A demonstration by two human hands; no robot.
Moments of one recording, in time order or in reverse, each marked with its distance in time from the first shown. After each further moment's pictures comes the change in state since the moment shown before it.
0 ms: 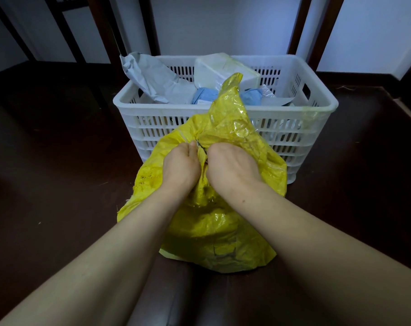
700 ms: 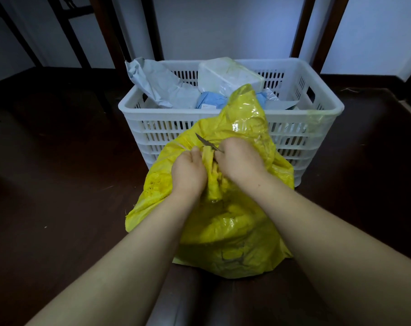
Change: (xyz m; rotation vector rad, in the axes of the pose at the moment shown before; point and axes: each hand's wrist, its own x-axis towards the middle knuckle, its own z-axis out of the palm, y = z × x) left_hand 0.000 -0.002 0.008 -0.265 0.038 -0.157; right_hand 0.031 0.015 0.004 0.188 -0.091 0.135
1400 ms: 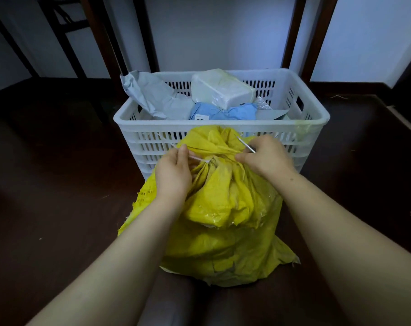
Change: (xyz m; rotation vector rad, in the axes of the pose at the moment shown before) left_hand 0.001 0.015 -0.012 -0.219 -0.019 0.052; right_hand 0.015 0.060 -0.033 0.098 0.093 0.158
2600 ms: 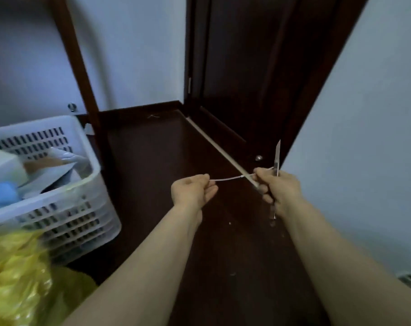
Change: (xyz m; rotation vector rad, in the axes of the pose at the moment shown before) left_hand -0.195 0.155 0.359 -0.343 -0.721 -0.611; right_hand -0.143 0.304 -0.285 1.054 0.742 0.729
